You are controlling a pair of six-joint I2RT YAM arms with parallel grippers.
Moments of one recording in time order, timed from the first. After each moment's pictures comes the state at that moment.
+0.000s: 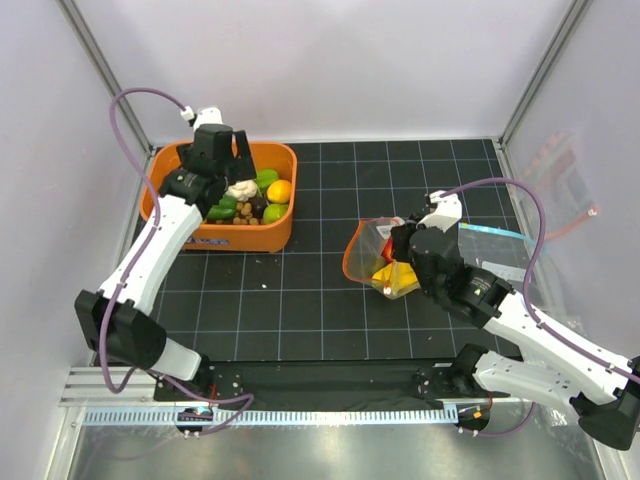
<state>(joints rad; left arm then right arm) -0.35 1.44 1.50 -0.61 -0.44 -0.34 0.84 0.88 0.85 -0.34 0.67 0.61</state>
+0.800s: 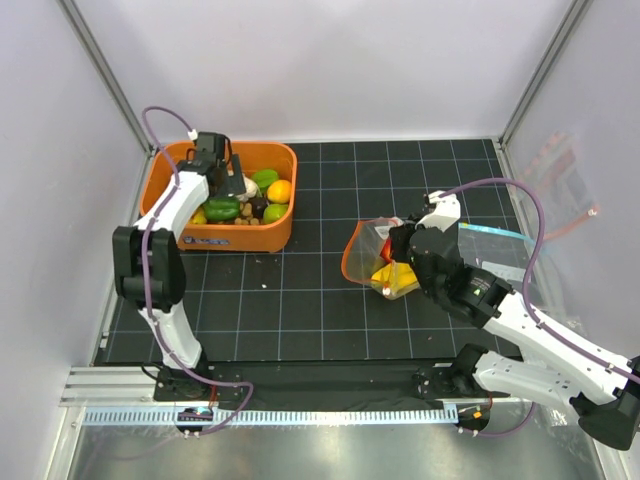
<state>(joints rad) -0.12 1.82 1.52 -0.58 -0.26 -0.29 0.84 0.88 0.84 -0.33 0.65 0.61</state>
